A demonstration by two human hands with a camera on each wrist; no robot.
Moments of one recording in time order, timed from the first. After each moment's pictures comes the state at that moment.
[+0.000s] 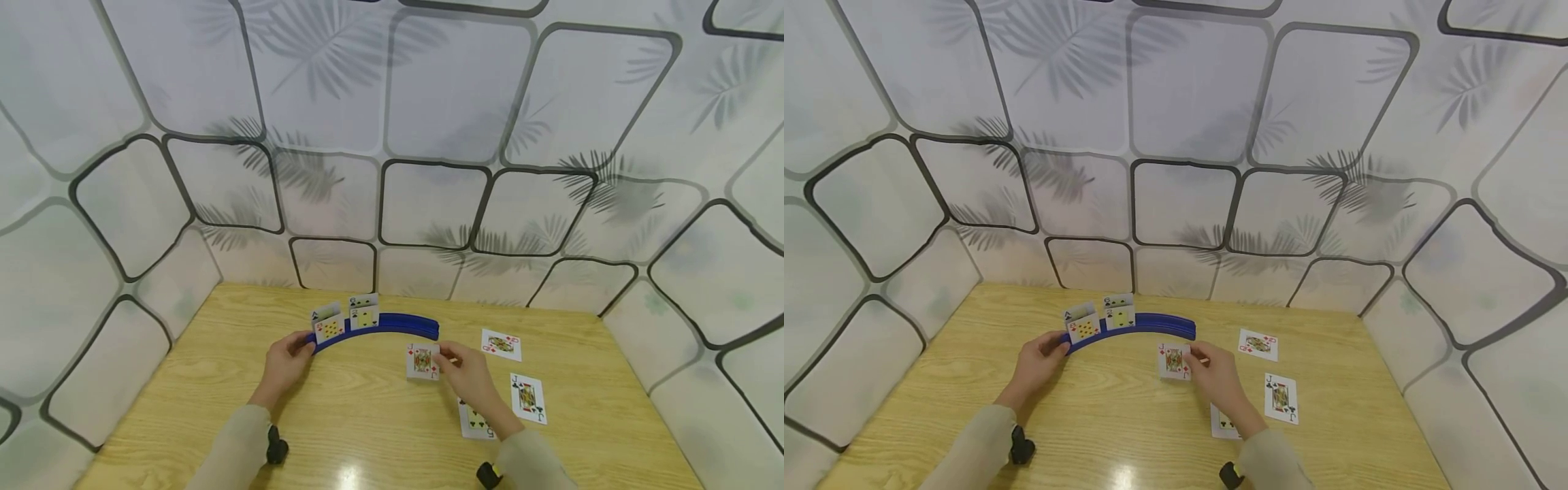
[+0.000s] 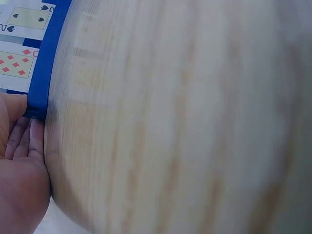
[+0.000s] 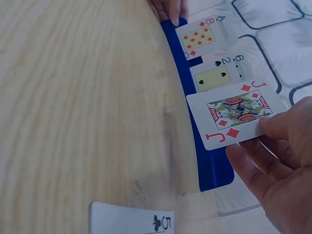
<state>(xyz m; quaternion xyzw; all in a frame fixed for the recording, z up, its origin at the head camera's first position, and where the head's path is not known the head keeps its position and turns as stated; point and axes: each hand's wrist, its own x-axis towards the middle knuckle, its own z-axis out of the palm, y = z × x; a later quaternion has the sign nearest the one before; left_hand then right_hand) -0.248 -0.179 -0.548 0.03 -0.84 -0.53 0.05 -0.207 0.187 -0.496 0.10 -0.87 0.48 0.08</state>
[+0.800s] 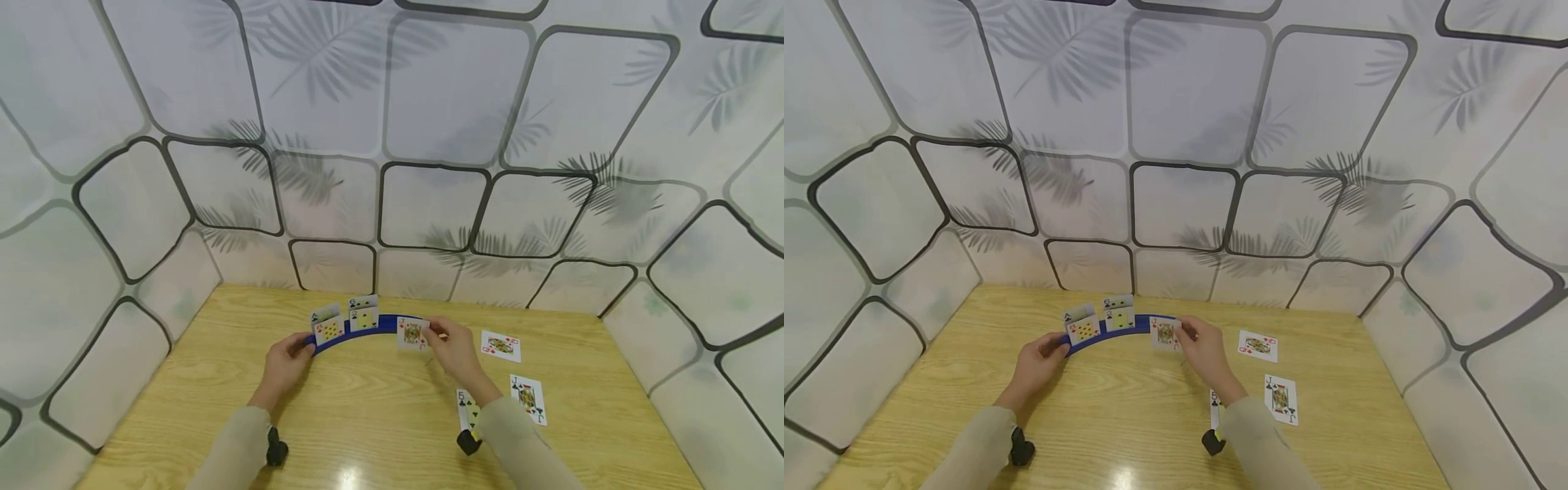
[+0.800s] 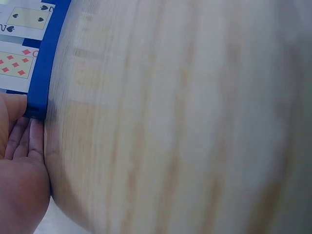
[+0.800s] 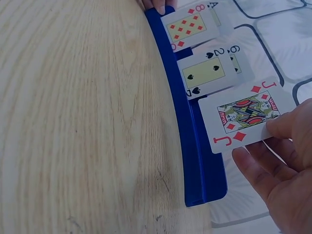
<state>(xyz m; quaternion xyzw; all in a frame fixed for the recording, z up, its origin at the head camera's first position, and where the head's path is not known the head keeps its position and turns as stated) -0.248 -0.179 -0.547 0.03 -0.85 -0.53 0.06 -0.251 0.167 -0.484 0.10 -0.87 0.47 0.11</state>
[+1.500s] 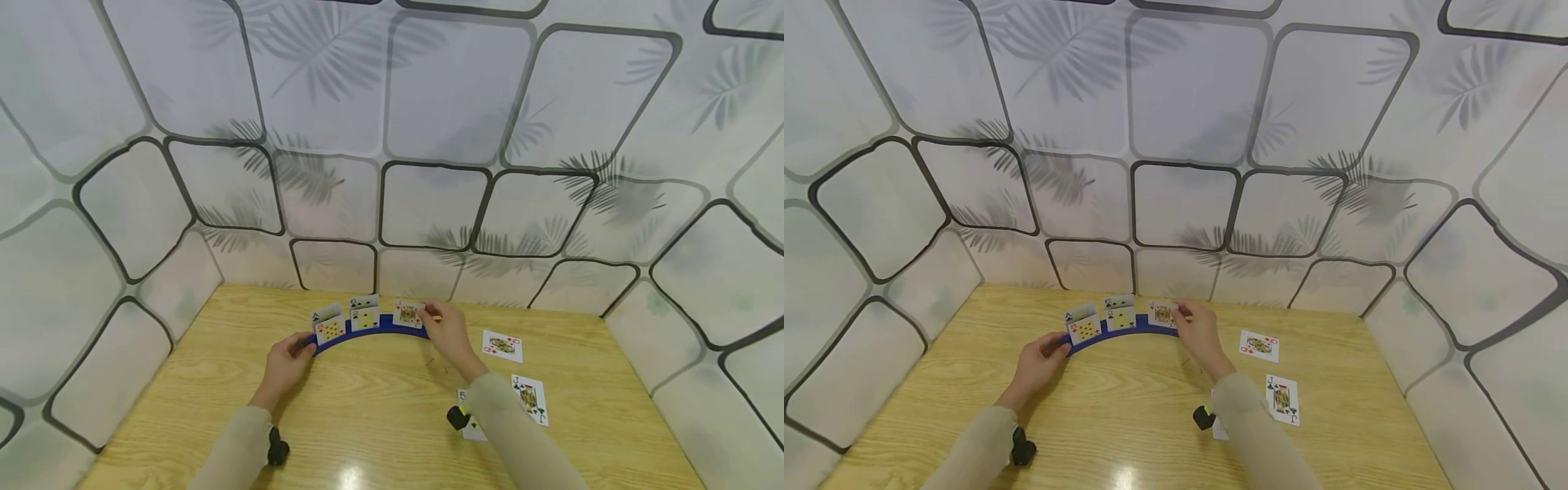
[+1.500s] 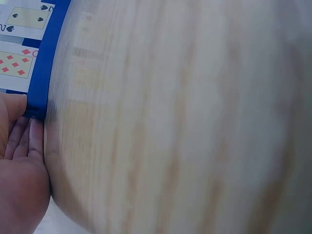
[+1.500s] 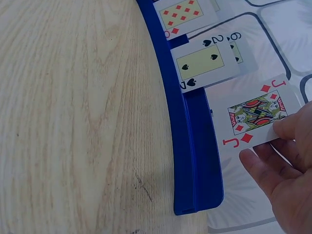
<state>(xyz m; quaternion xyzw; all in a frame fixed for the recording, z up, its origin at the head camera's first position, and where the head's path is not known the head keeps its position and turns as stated) -0.247 -0.178 -0.547 0.03 -0.84 -0.53 0.06 -0.285 0.155 -0.481 0.11 -0.87 0.47 0.14</state>
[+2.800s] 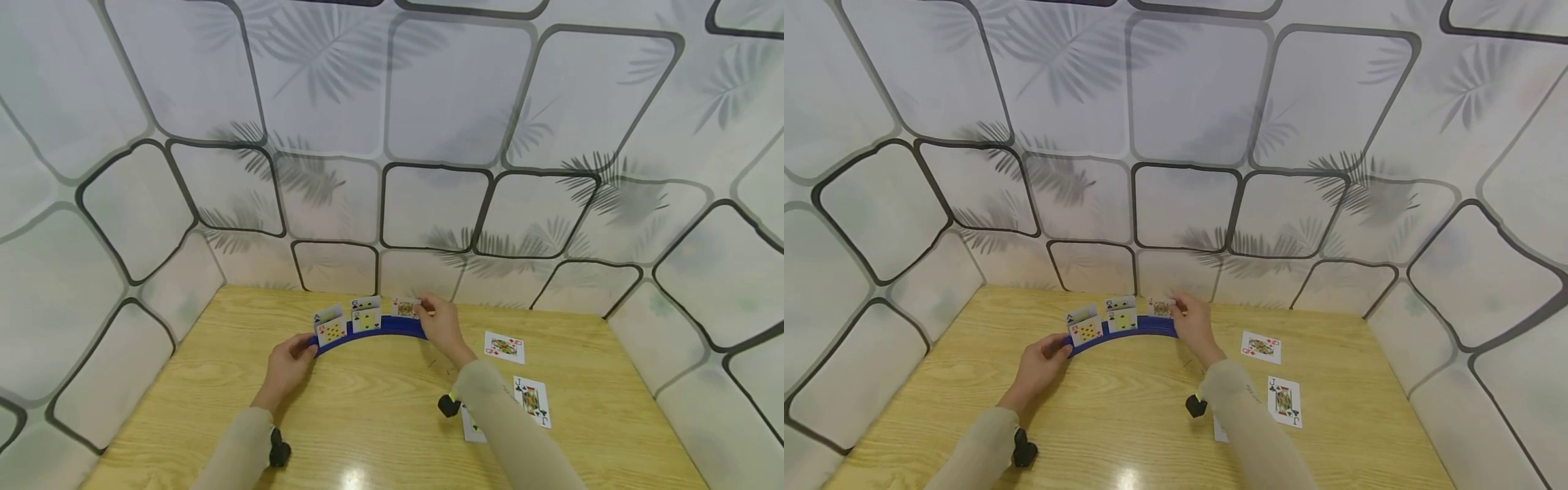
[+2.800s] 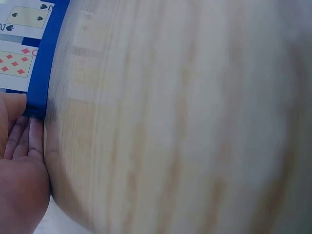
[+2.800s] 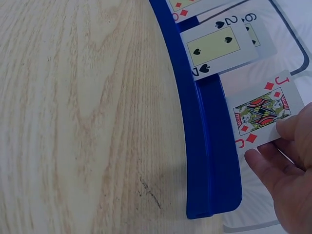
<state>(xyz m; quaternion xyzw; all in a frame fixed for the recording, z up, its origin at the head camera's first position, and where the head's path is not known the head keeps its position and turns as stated) -0.248 -0.177 -0.548 0.04 -0.84 -0.53 0.06 -0.311 0.144 -0.491 0.11 -0.87 0.46 0.15</state>
